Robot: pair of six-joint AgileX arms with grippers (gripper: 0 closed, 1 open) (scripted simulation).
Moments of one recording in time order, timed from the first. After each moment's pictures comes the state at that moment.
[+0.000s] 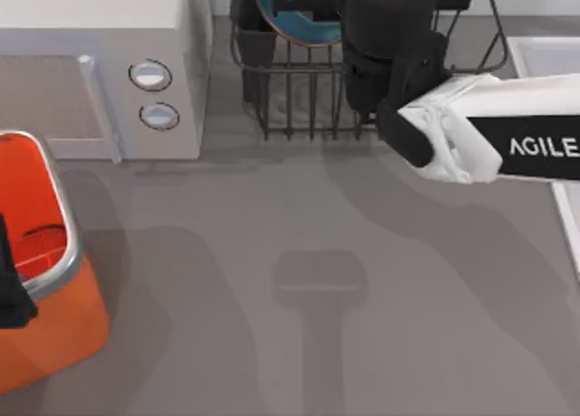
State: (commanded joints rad) left arm 0.00 0.00 0.00 0.00 0.00 0.00; right arm 0.63 2.04 1.33 0.70 0.67 0.02
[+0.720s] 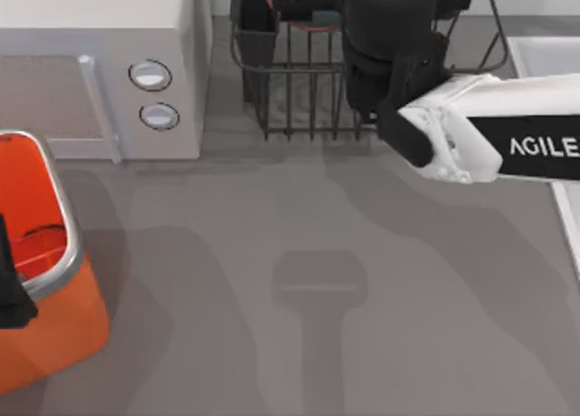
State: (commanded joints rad) left arm 0.00 0.00 0.00 0.00 0.00 0.00; right arm 0.63 2.04 1.33 0.70 0.67 0.02
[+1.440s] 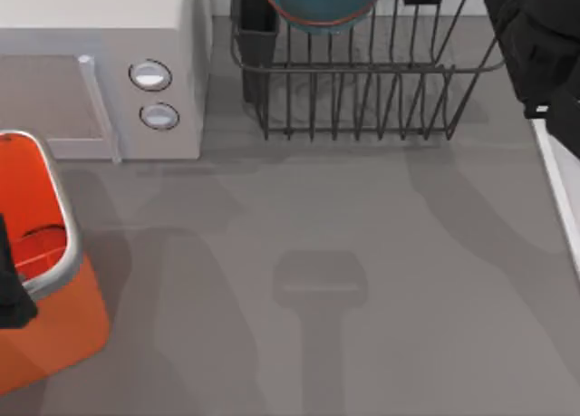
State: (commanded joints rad) left arm 0.00 0.00 0.00 0.00 0.00 0.00; right arm 0.48 1.59 1.03 0.54 0.49 0.01
